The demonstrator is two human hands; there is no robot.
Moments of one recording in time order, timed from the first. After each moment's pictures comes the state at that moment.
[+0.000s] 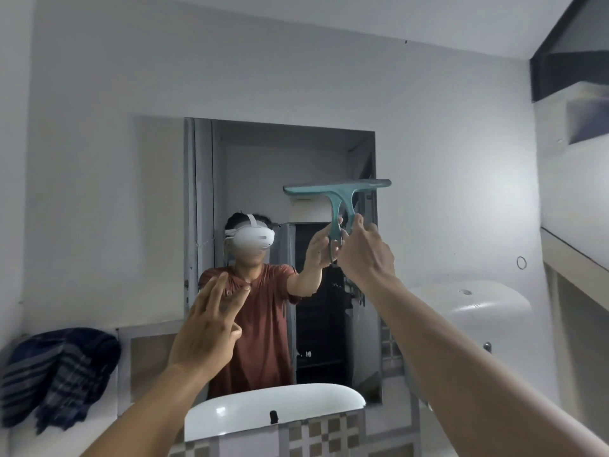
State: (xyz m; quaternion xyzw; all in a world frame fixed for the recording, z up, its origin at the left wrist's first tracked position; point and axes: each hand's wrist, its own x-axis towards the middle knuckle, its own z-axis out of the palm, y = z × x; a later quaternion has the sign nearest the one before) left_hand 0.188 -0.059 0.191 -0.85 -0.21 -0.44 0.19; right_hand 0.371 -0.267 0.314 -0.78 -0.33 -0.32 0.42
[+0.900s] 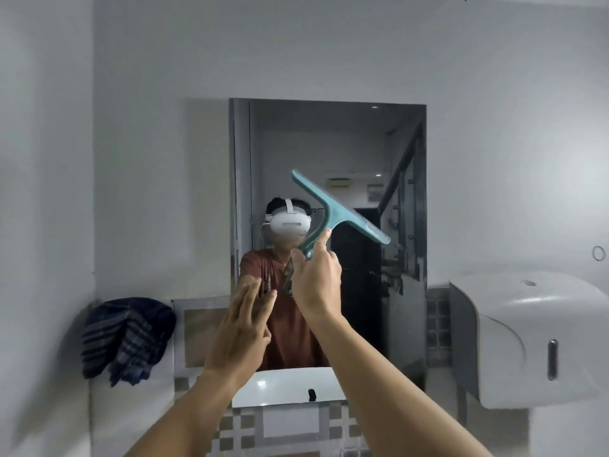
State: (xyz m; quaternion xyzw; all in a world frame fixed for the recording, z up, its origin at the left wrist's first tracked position) left_hand 0.170 -0.054 0.146 -0.86 -0.25 -0.40 0.19; right_hand 0.269 -0.164 0.247 -0.65 -0.39 -0.15 0.64
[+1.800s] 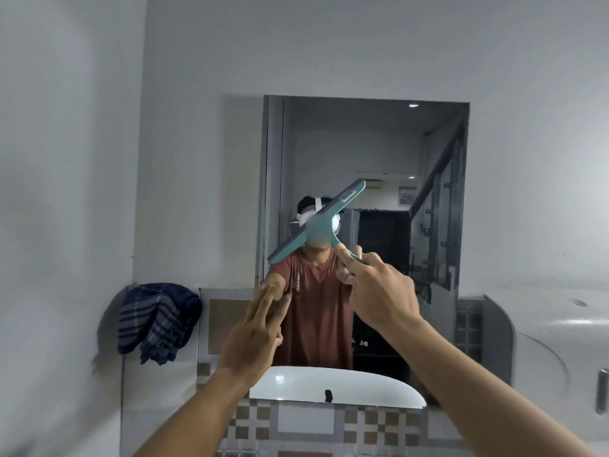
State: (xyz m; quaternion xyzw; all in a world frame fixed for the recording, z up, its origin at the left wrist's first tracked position) left_hand 0.159 -0.033 0.131 -0.86 -0.24 -0.40 0.19; right_hand 0.315 -0.218 0.241 -0.75 -0.49 -0.38 0.23
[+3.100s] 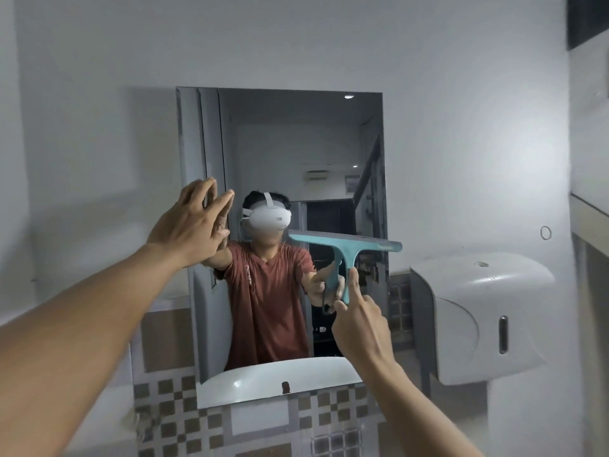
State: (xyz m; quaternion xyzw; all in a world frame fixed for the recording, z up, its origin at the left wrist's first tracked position) left_hand 0.168 -0.048 0.325 -0.82 -0.22 -0.43 0.32; right_hand 0.348 -0.263 0.165 -0.80 -0.34 -0.22 0.45
